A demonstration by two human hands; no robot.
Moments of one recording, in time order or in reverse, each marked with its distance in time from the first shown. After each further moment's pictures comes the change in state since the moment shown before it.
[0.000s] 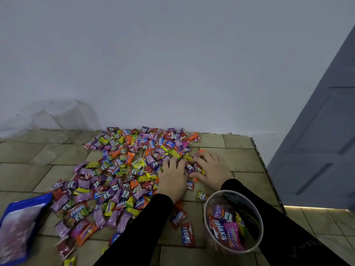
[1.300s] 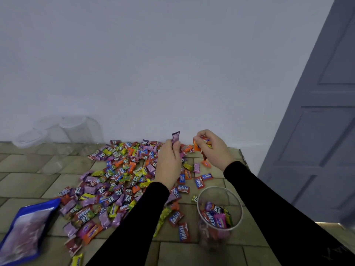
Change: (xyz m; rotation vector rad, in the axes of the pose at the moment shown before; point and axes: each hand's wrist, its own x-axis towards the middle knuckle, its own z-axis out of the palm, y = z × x) left_hand -0.006 0.026 -0.098 -0.803 0.389 -0.056; right_hand -0.013 -0.036 -0.119 0.805 0.390 0.082
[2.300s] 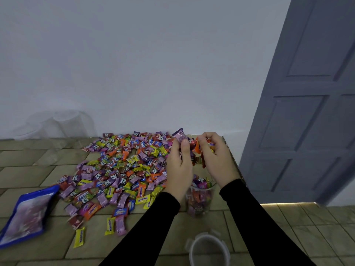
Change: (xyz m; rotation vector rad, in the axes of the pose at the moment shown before) left_hand -0.109 0.083 -0.007 -0.476 -0.019 0.047; right_hand -0.121 -0.066 -0.020 0.182 0.298 0.072
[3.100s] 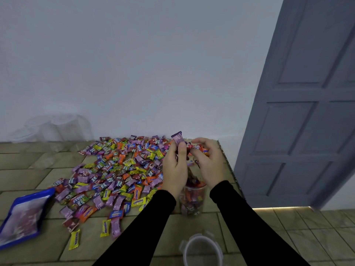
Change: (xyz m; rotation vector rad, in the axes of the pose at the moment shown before) left_hand 0.005 -0.019 0.005 -0.026 0.018 0.011; right_hand -0.007 0.001 0.003 0.169 0.047 0.056
